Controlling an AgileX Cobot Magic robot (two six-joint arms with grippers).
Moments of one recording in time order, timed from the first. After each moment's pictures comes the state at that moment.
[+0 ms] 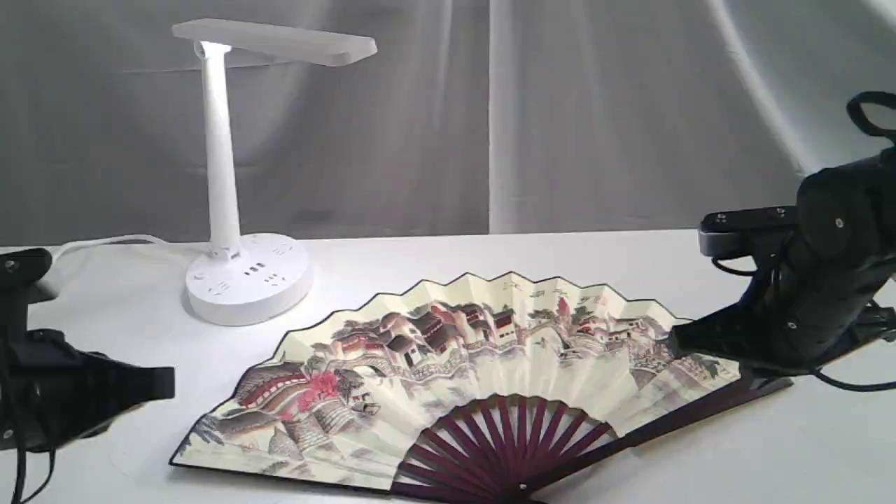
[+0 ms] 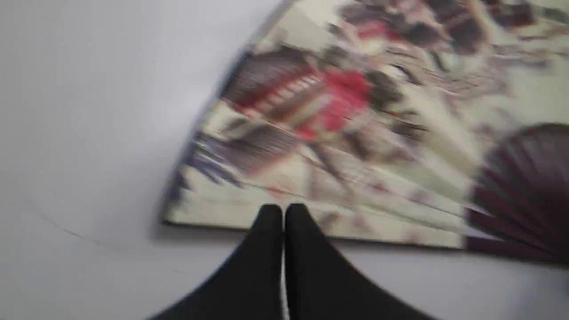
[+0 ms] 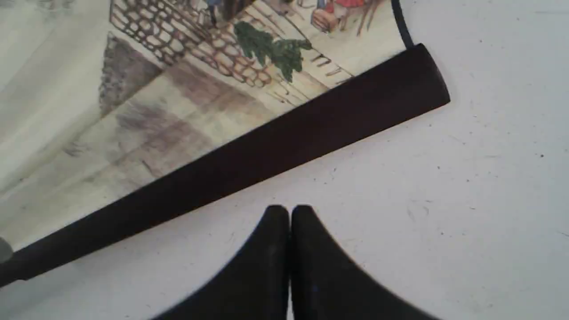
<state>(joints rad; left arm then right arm) -0.09 1.49 -0.63 1.75 -0.22 -1.97 0.13 1.86 -1.18 -0.17 0.63 0.20</state>
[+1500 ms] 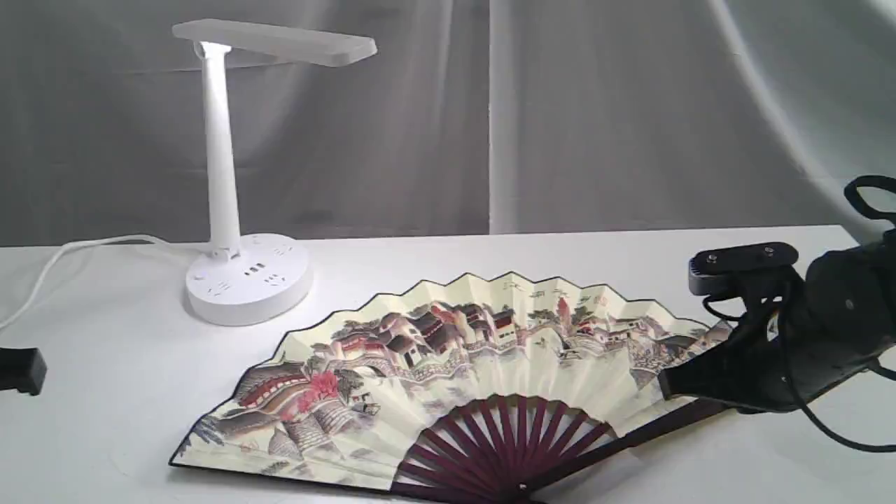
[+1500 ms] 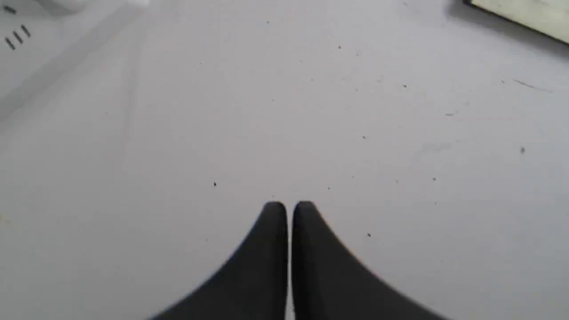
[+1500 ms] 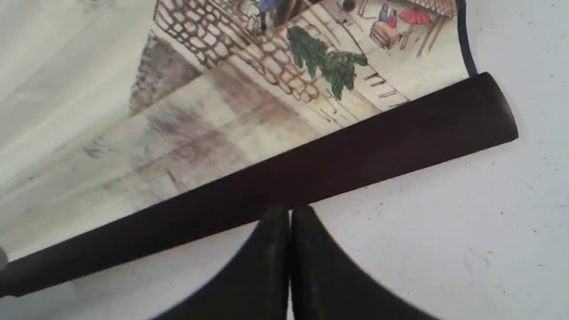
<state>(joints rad) -0.03 1.40 -1.02 0.09 1.13 -0.30 0.13 1.86 -1.01 -0.15 0.32 0.12</state>
